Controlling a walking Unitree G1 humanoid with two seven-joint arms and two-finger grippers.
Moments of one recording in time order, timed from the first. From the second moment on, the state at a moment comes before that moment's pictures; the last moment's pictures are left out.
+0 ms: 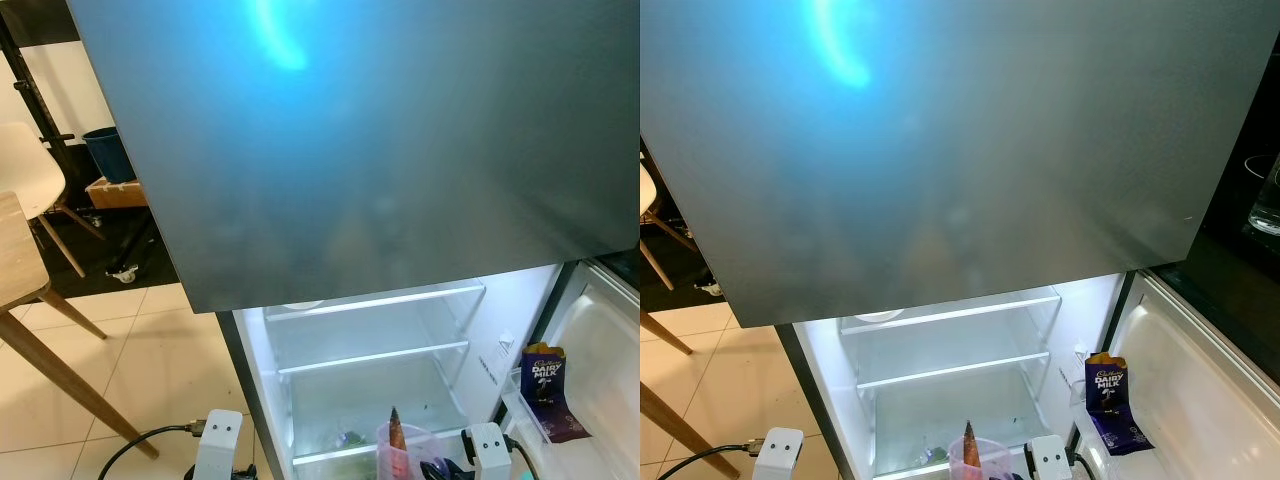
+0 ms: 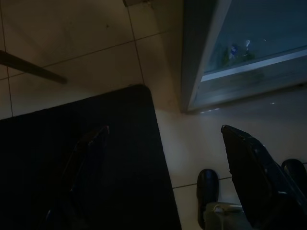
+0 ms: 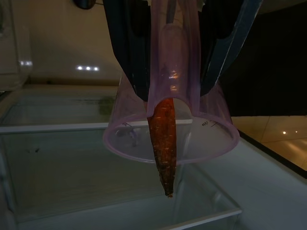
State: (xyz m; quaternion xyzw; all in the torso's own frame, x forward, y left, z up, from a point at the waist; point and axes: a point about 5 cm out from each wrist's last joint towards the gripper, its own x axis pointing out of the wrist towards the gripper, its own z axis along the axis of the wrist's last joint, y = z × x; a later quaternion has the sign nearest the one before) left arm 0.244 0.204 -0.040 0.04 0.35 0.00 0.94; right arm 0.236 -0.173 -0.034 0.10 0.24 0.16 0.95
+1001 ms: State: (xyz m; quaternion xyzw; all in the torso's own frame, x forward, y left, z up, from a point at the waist) left arm 0.247 0.204 -0.037 0.04 0.34 0.00 0.94; right arm 0.240 -0.177 -0.033 0.09 0.24 0.13 0.96
